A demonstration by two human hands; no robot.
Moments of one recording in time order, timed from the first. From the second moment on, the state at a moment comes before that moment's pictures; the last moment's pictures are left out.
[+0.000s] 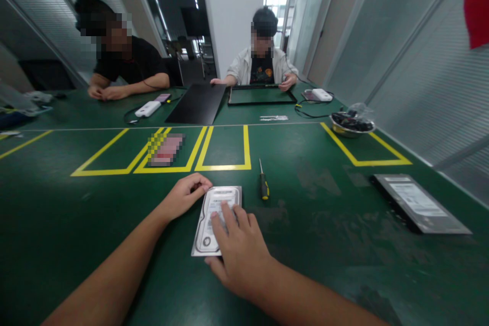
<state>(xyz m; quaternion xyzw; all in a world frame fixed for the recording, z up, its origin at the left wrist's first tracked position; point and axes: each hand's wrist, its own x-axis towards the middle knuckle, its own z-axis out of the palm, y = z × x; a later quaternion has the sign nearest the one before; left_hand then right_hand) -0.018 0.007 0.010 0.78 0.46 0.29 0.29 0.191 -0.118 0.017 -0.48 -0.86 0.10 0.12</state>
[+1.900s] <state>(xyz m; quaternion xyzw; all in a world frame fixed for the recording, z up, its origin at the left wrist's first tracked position) 0.002 -0.003 -0.016 0.64 0.58 0.38 0.32 0.197 -0.118 0.049 -0.51 -0.85 0.07 0.10</state>
